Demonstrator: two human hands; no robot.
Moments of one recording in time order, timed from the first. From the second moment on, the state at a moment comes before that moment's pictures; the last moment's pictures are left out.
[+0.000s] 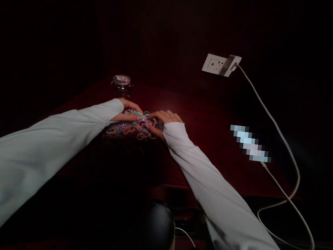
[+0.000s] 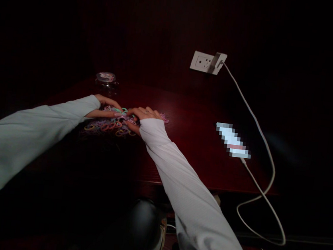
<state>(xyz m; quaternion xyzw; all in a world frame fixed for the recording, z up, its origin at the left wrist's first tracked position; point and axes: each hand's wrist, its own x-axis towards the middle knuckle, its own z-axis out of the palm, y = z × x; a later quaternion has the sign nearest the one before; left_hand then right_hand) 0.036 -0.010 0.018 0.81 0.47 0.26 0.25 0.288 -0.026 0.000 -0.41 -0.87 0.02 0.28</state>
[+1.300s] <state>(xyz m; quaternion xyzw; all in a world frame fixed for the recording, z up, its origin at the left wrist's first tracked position) 0.042 -0.017 0.026 0.81 0.45 0.24 0.29 0.277 -0.022 -0.007 -0.43 -0.86 0.07 0.27</state>
